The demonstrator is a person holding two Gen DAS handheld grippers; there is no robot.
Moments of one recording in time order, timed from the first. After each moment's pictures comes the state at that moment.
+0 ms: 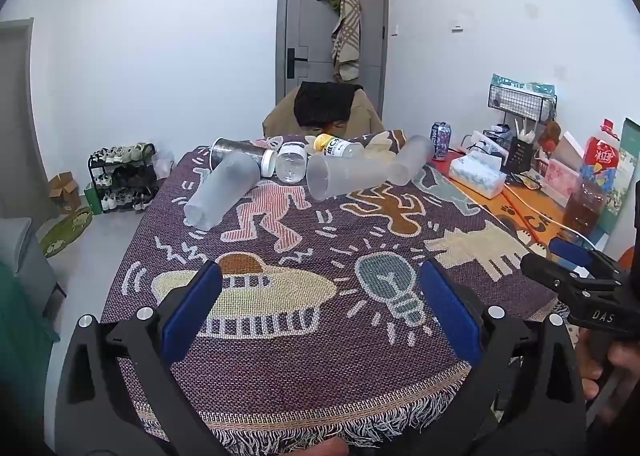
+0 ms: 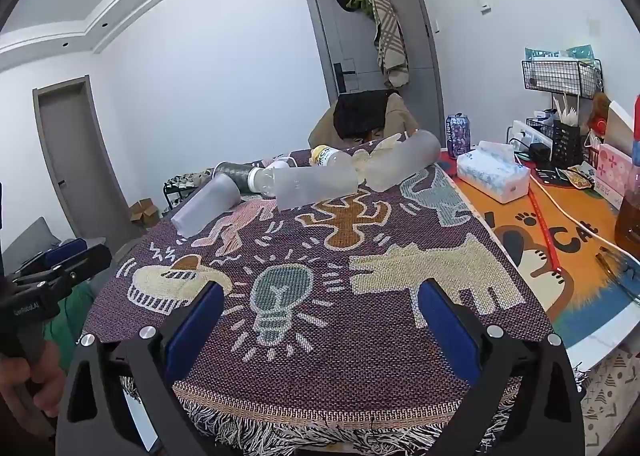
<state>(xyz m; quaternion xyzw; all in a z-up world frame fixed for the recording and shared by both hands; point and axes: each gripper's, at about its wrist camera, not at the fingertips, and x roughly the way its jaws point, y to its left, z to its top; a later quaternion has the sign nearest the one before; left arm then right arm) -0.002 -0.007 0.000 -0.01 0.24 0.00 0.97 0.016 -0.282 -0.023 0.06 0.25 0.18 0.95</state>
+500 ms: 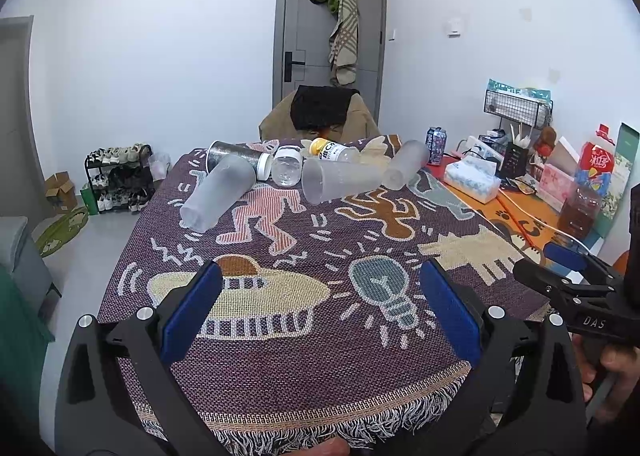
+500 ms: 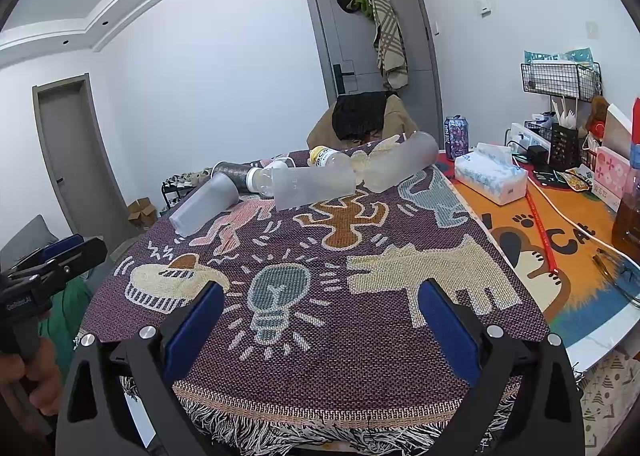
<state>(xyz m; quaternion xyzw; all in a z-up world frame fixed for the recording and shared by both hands) -0.004 -0.008 0.003 -0.02 0.24 -0.01 0.97 0.014 -0.281 -0.021 0.06 0.25 0.17 0.95</state>
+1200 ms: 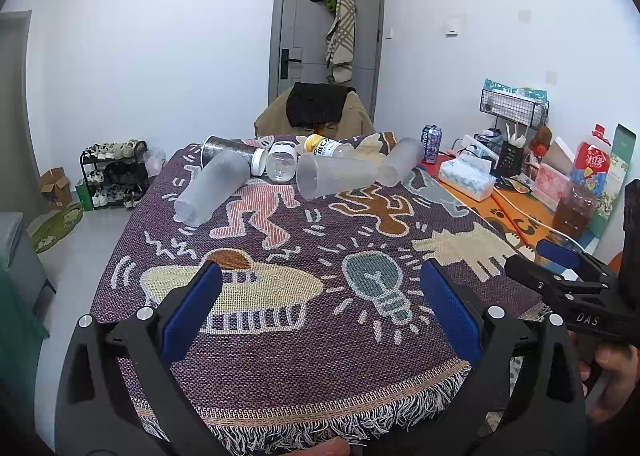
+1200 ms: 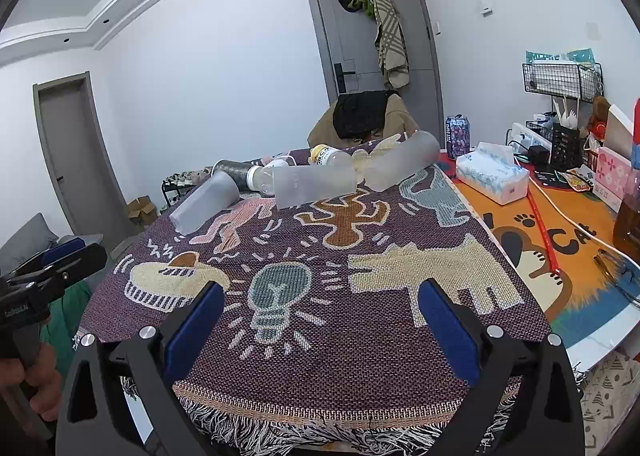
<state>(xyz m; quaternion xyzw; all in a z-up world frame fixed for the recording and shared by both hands) -0.006 -0.007 -0.001 -0.03 0.24 -0.02 0.97 0.015 -0.277 -0.023 0.05 0.26 0.17 0.95</state>
